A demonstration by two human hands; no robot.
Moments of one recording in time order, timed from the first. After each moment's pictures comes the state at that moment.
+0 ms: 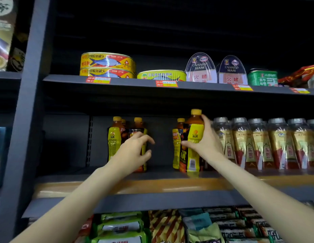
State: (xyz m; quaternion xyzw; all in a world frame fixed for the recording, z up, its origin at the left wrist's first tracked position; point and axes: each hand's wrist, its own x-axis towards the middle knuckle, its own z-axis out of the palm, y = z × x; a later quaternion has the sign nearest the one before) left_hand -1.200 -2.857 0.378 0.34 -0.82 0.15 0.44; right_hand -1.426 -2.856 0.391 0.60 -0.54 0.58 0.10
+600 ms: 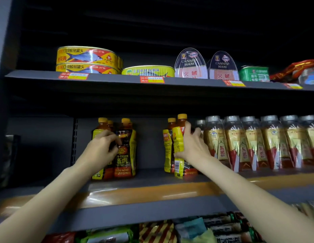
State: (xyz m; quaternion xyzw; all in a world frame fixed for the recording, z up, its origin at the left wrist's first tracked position) left_hand -1.171 -2.902 0.389 0.43 -0.75 0.19 0.46; right_hand -1.422 -2.870 0.394 0.62 -0.67 0.37 0.17
